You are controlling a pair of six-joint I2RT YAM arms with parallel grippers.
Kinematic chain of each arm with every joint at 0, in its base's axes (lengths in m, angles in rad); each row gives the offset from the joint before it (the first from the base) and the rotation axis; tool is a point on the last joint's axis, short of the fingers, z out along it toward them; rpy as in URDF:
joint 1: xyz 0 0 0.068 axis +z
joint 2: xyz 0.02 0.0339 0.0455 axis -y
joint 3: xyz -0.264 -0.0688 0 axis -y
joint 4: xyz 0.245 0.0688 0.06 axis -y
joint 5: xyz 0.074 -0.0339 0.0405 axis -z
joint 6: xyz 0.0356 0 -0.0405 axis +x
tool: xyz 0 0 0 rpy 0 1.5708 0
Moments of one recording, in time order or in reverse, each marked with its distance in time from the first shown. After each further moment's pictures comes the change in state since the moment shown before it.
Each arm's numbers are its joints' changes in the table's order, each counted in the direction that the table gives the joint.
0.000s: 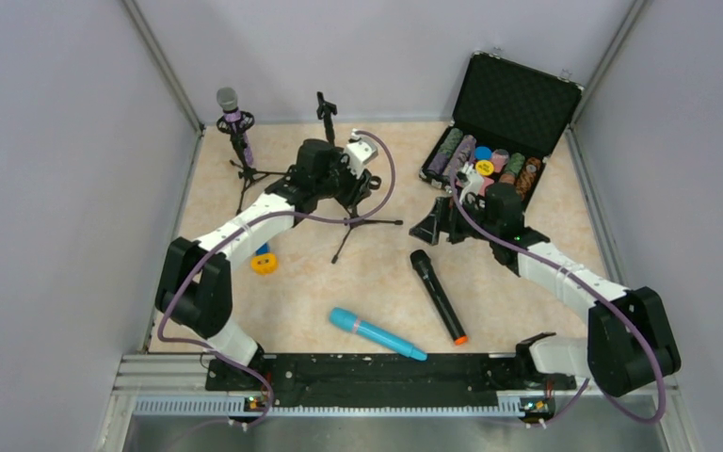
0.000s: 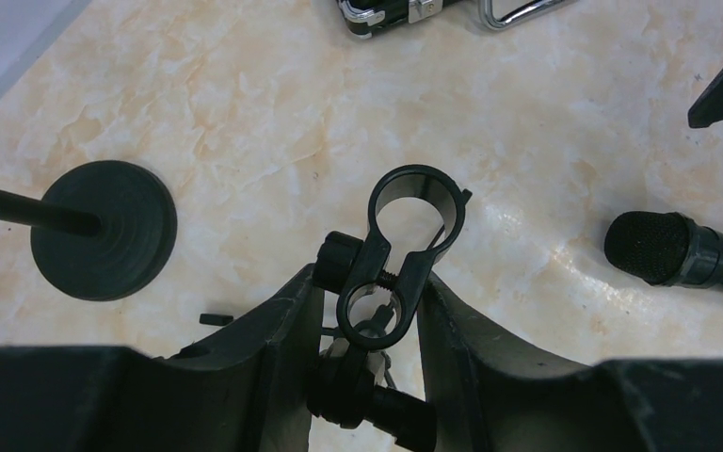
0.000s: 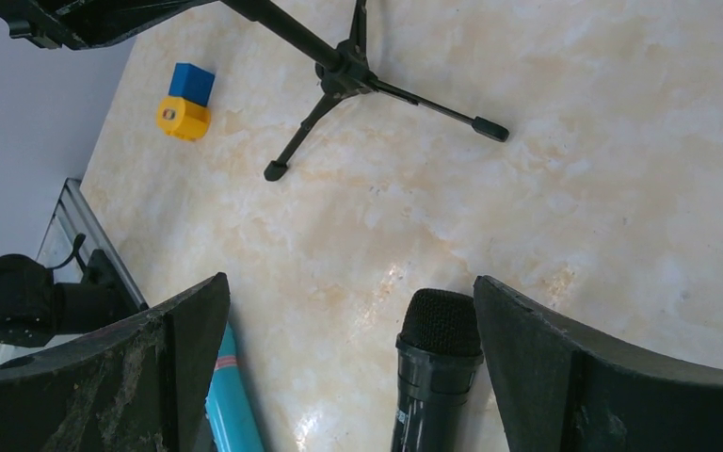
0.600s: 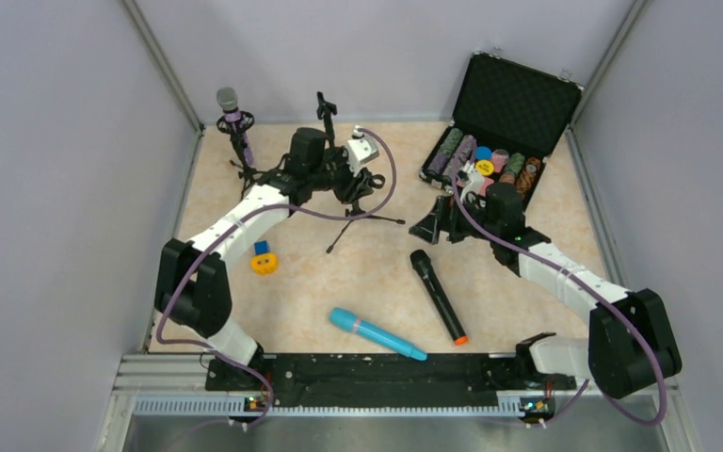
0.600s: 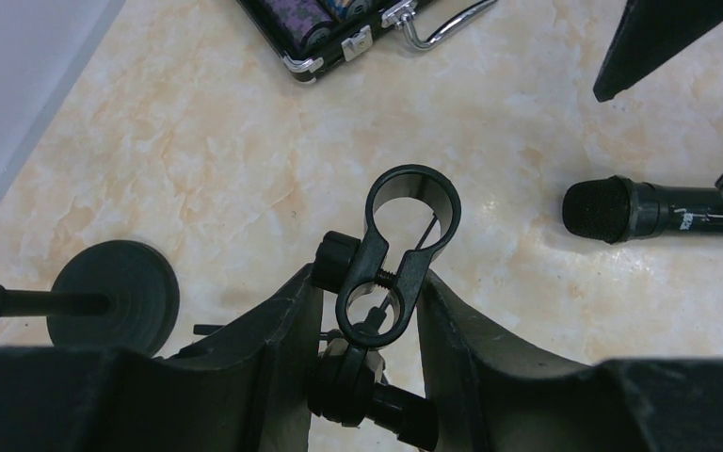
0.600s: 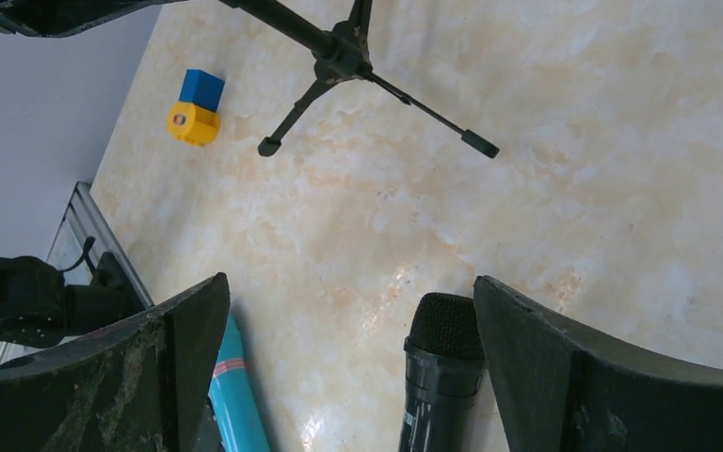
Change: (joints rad) left arm 0.039 0.000 0.099 -0.127 0.223 0.179; right arm 0.000 0.008 0.000 0.006 -0.005 0.014
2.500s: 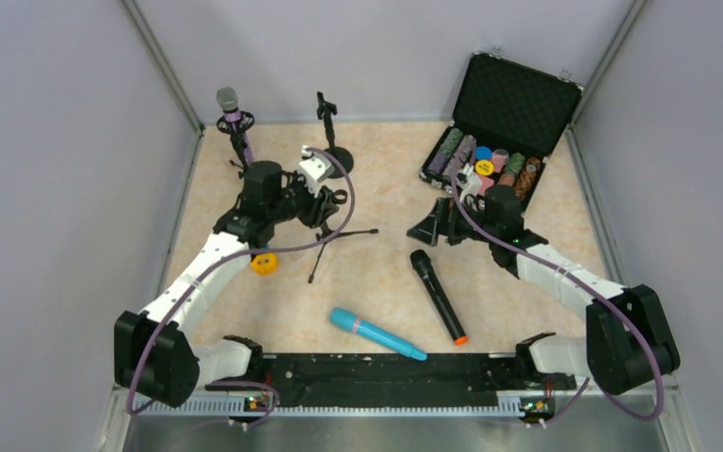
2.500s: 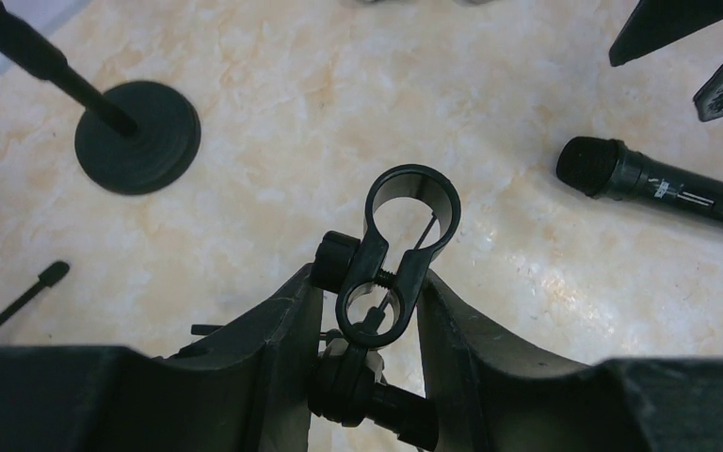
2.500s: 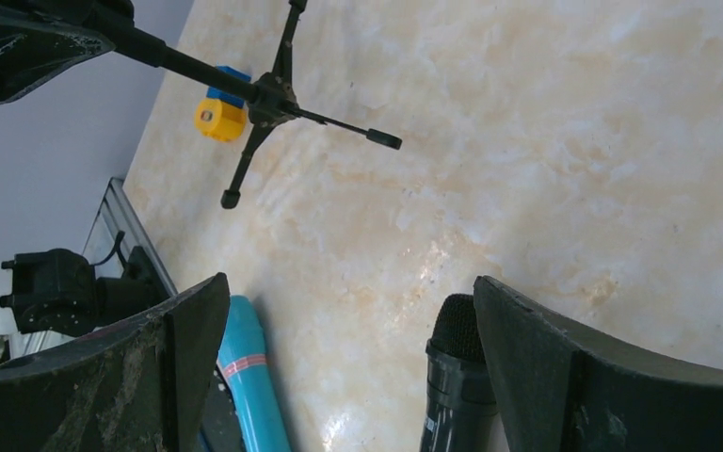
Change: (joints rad) left arm 0.106 0.407 -0.372 0.044 -0.125 -0.206; right arm 0.000 -0.018 -0.040 0.070 -0.051 0.058
